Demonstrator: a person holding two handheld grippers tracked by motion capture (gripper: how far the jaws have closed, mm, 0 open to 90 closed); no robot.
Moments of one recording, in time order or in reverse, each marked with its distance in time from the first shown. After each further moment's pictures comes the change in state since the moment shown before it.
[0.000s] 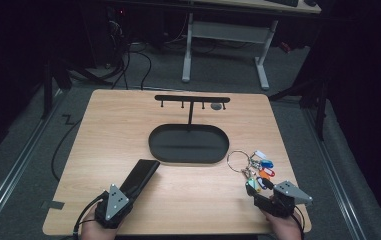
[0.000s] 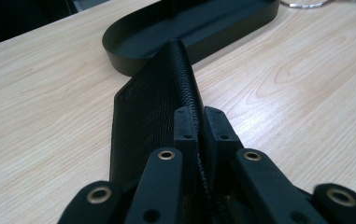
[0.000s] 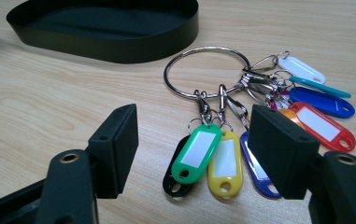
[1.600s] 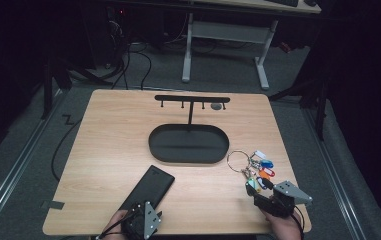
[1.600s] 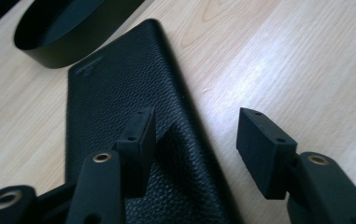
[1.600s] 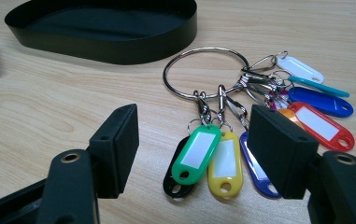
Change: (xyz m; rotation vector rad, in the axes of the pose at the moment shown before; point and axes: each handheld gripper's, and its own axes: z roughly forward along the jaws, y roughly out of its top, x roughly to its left) left arm -0.067 -0.013 0.031 0.195 0.009 0.331; right arm 0.002 0.001 0.000 0.000 -0.006 0.003
